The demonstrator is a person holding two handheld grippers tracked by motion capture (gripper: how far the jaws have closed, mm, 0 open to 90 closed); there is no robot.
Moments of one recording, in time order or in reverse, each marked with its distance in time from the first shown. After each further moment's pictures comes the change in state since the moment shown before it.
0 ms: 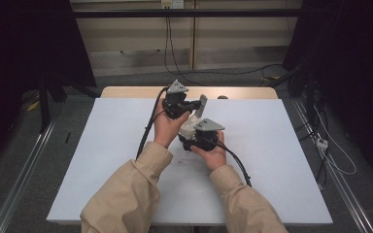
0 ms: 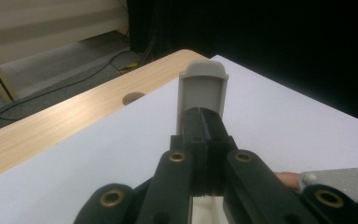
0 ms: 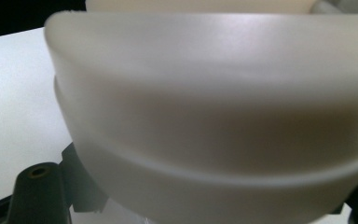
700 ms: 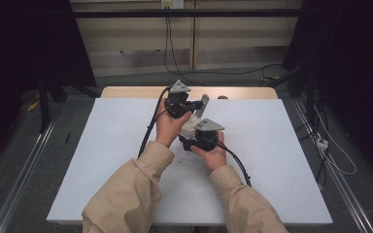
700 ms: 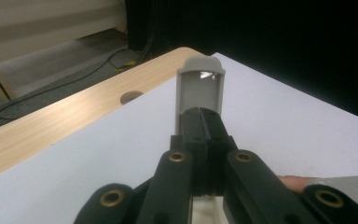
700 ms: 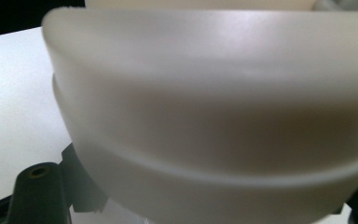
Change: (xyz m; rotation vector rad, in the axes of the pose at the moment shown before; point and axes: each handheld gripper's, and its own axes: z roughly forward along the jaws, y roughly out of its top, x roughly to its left) left arm 0.001 -0.001 0.009 0.013 -0.006 0.003; right arm 0.000 0.000 0.000 0.002 0.002 -0.001
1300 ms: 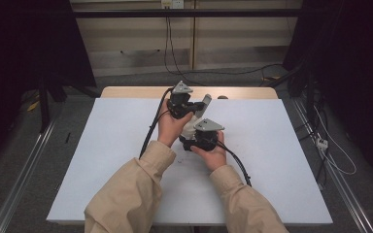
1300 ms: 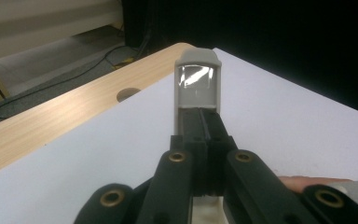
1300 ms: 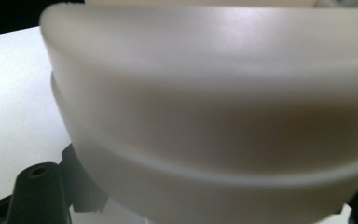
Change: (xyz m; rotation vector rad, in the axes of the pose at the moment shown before) left arm 0.002 -0.004 0.010 0.013 -0.015 0.004; right arm 0.000 -0.001 0.000 0.003 0.001 0.001
